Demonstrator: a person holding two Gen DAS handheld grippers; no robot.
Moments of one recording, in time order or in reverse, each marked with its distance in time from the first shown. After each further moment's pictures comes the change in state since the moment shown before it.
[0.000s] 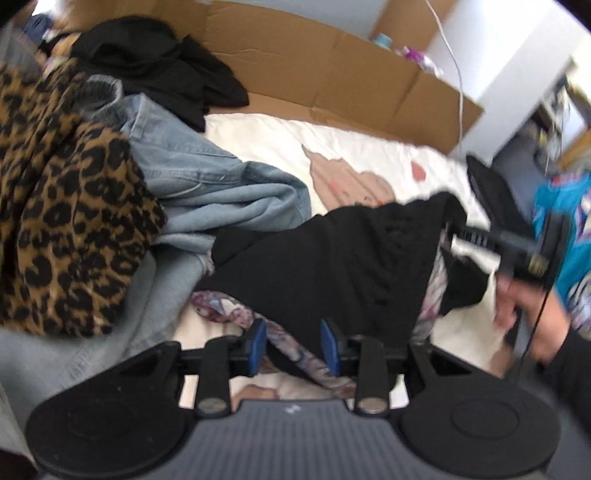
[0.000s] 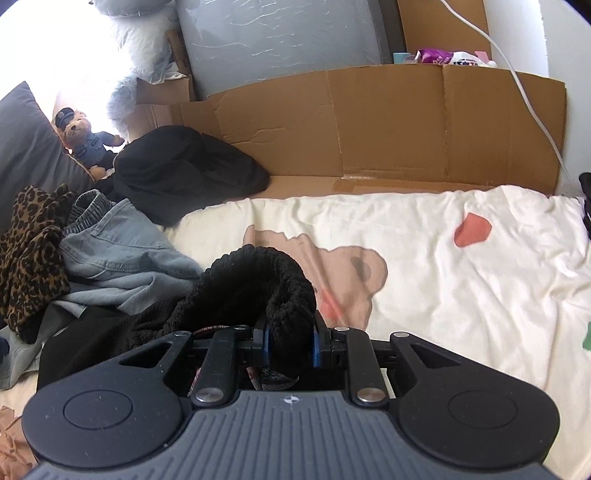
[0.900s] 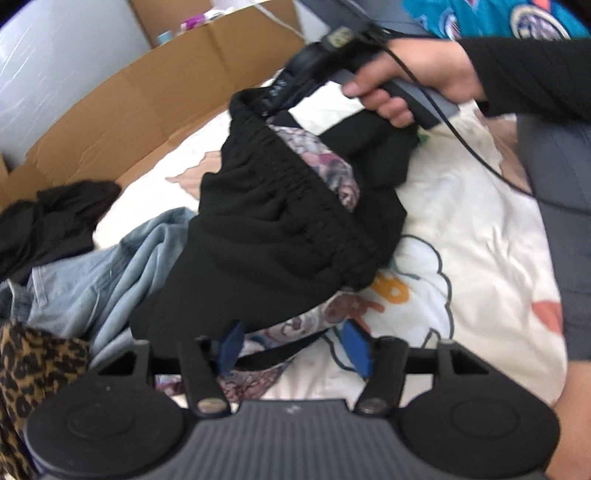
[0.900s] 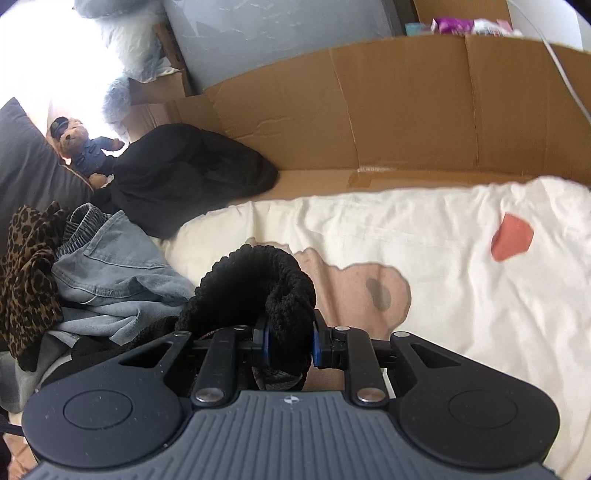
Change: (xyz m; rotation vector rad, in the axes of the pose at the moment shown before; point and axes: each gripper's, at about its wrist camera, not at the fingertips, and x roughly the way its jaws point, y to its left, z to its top) left arm 0.046 -0.110 -0.058 0.784 -0.006 0.126; right arm 0.054 -0.023 0.027 0.069 0.069 0.100
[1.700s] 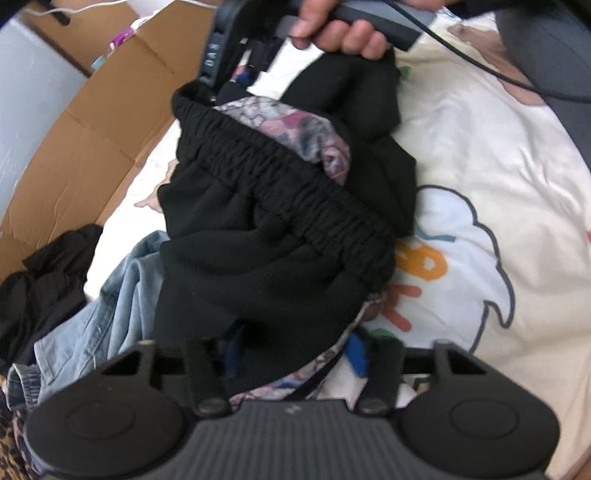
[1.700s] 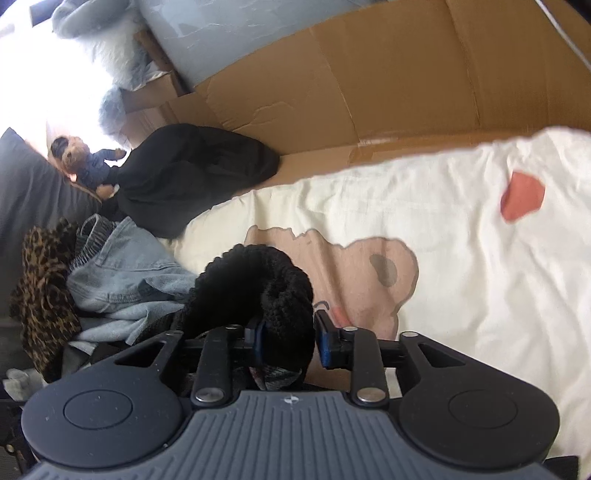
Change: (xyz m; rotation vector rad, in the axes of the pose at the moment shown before) left arm 0.049 -0.008 0.012 0.226 0.046 0.045; right arm 0.013 -0.029 -0.004 0.148 0.059 0.092
